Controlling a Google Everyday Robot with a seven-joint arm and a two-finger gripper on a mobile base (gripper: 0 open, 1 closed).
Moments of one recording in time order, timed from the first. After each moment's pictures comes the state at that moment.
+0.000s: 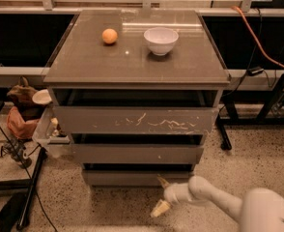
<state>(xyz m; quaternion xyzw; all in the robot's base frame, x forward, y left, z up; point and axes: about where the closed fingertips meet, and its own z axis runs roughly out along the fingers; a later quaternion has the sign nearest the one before) 0.562 -0.075 0.183 -0.55 0.72 0.27 0.34</state>
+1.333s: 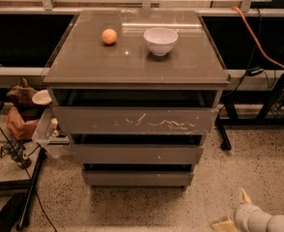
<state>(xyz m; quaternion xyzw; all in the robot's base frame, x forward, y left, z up) 0.433 -0.344 0.393 -0.34 0.87 0.01 0.36</state>
